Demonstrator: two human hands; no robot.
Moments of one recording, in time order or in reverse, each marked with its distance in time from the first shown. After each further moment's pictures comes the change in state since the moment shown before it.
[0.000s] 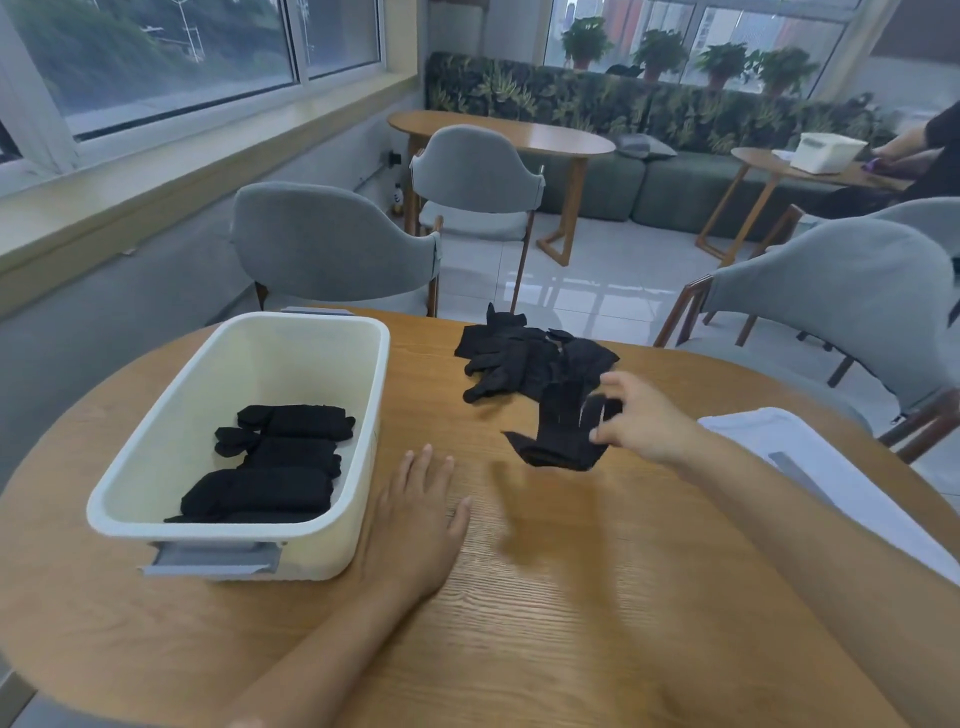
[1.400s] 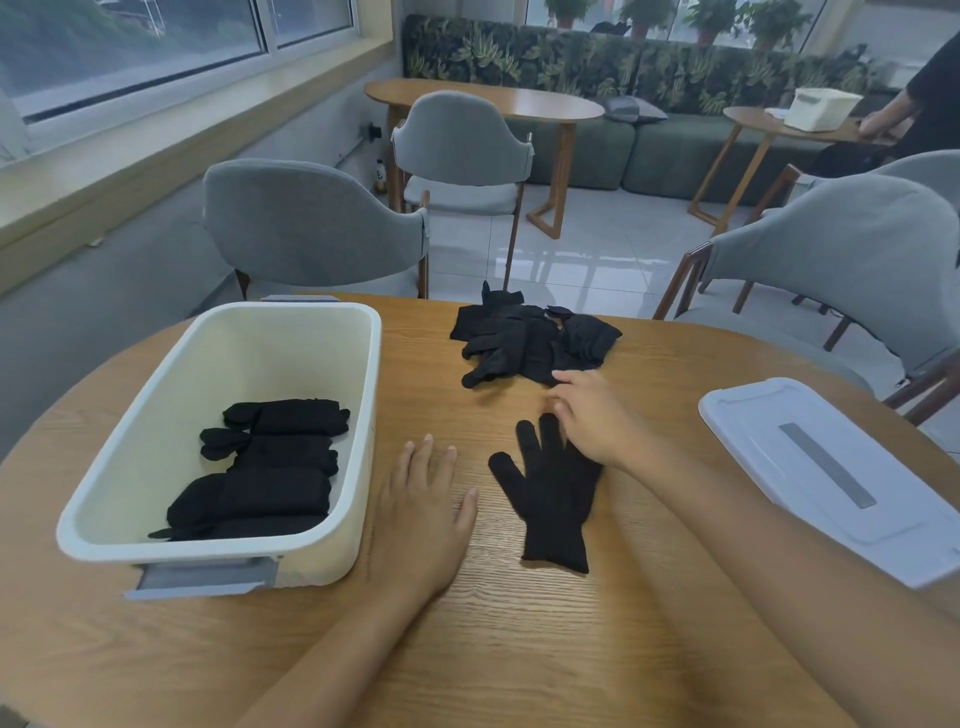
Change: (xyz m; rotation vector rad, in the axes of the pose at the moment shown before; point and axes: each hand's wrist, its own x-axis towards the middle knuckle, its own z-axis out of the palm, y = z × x) left_hand 0.001 0.001 0.000 0.022 0.010 0.003; right_hand 0.069 0.045 0.067 -0.633 0.100 -0.373
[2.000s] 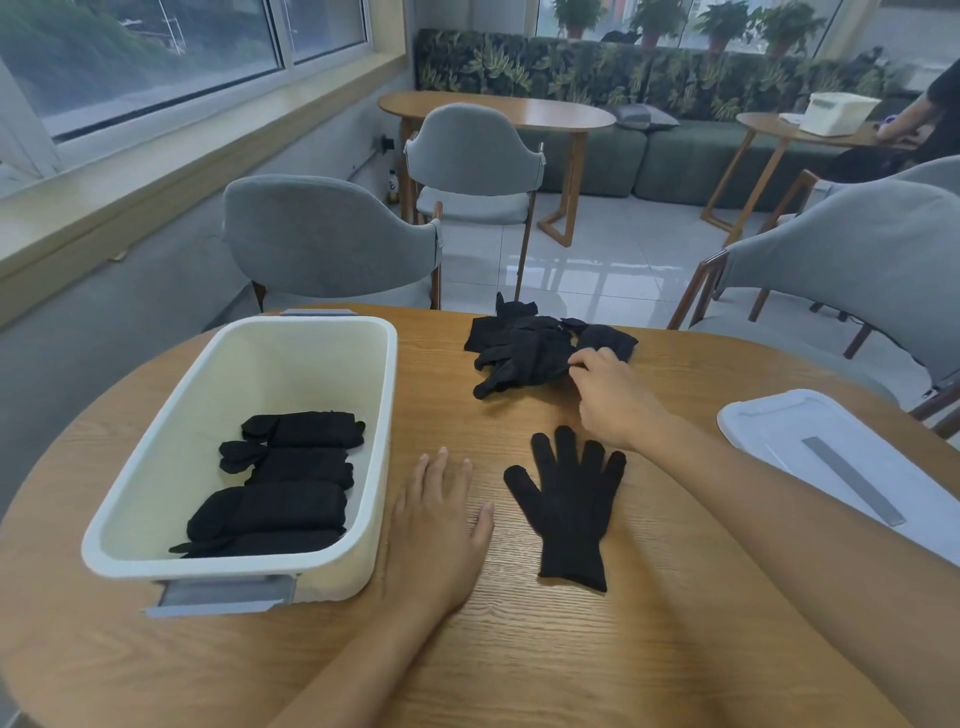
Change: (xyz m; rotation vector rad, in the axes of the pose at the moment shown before) left_hand 0.001 0.000 -0.002 -0.003 -0.026 -0.011; right_hand 0.021 -0.010 -0.032 -0.288 0.034 -0.061
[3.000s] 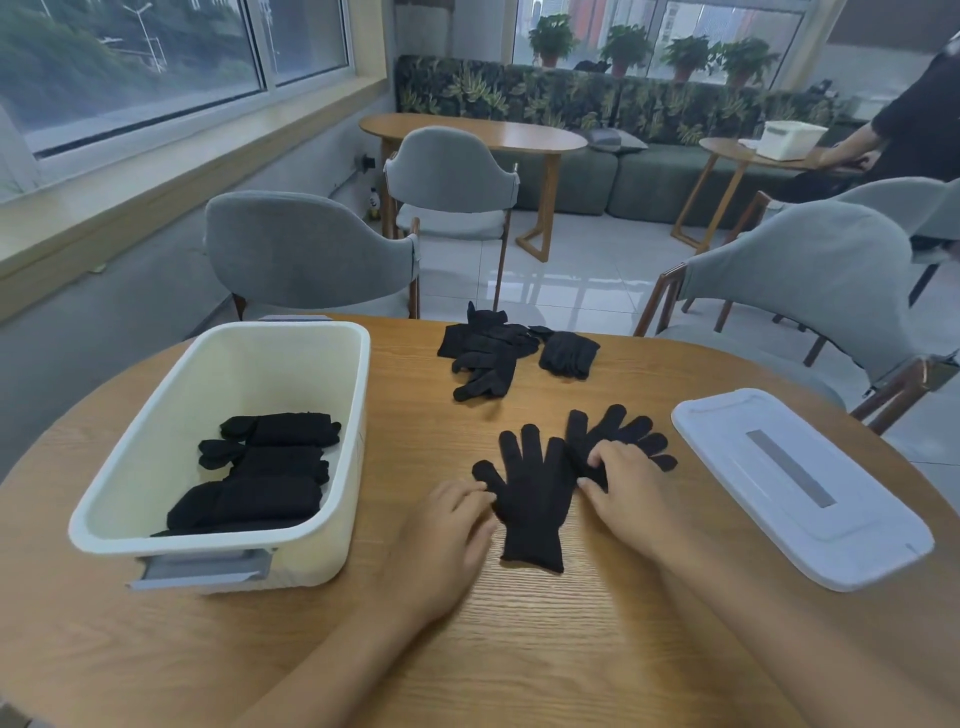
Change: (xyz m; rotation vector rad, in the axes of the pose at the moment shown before) left_hand -0.021 0.020 0.001 -0.242 0.054 0.340; right_hand -0.129 0.006 0.027 0.313 0.035 0.287
